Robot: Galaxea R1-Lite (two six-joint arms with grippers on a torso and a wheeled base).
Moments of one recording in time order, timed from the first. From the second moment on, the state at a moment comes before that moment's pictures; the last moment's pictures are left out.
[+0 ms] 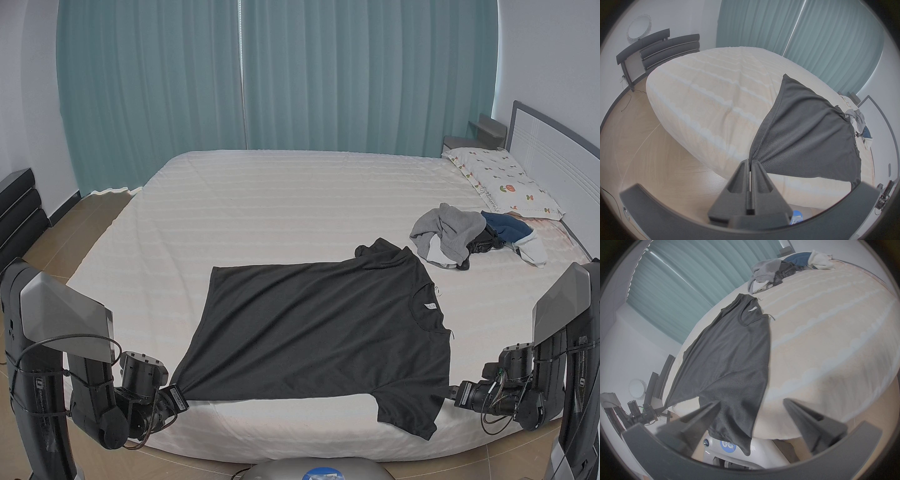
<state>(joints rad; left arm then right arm) -0.27 2.29 -0.19 -1.23 0.25 -0.69 0.07 2.44 -0.12 -1.55 0.28 0.47</state>
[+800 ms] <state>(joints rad) -0.27 2.29 -0.18 -1.23 0.23 -0.69 0.14 2.49 -0.19 -1.55 0.19 0.47</state>
